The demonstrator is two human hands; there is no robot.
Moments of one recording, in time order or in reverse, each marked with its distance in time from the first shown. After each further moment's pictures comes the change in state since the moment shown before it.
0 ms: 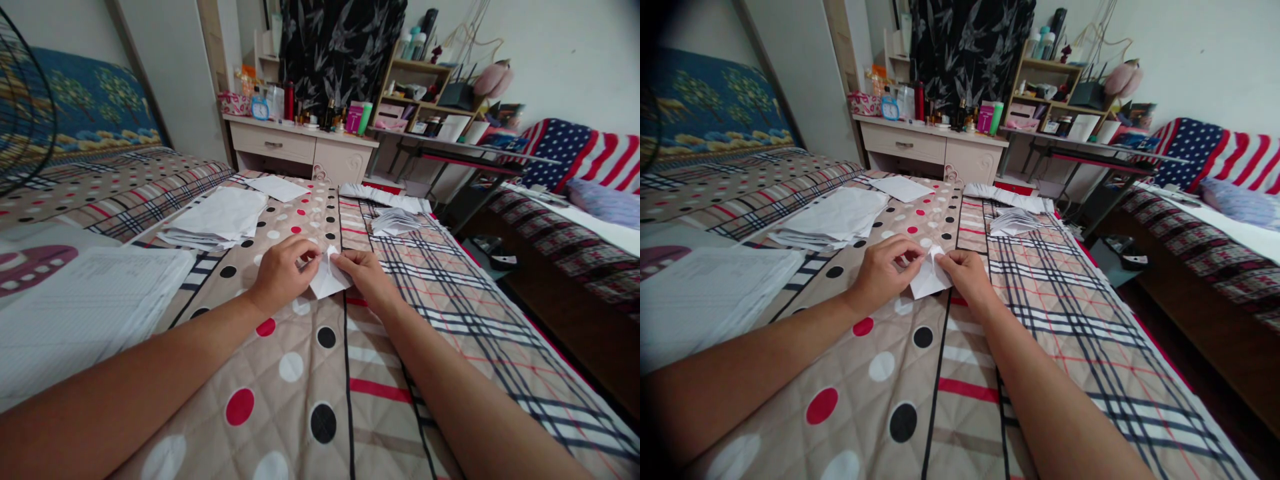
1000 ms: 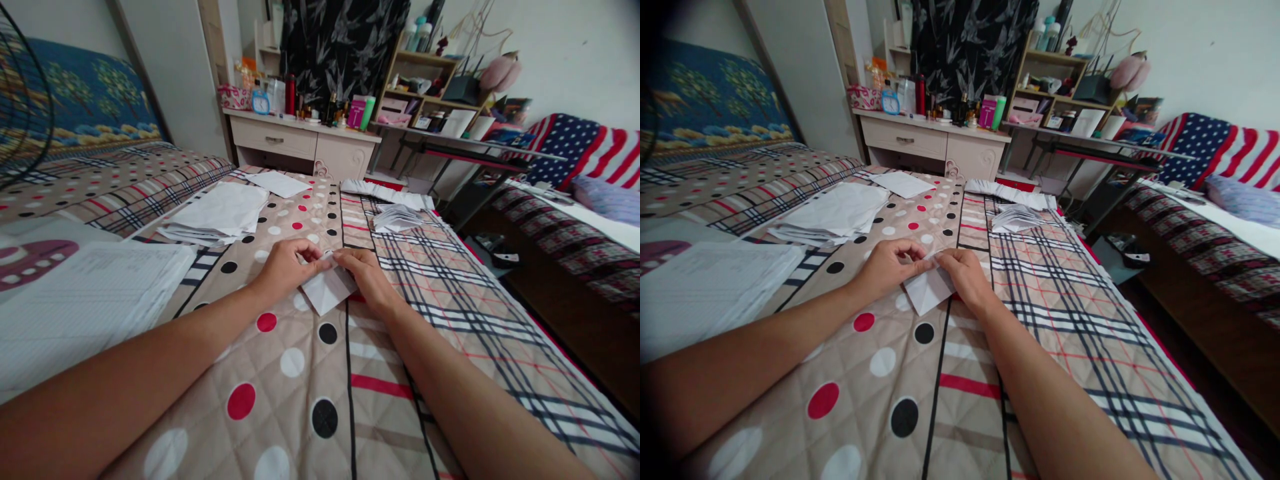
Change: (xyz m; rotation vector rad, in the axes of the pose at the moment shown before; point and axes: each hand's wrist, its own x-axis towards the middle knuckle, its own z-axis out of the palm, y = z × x) left_hand 0.003 -0.008 0.008 -0.302 -0.165 -0.358; right_hand -0.008 -0.007 0.002 -0.063 -0.089 -0.078
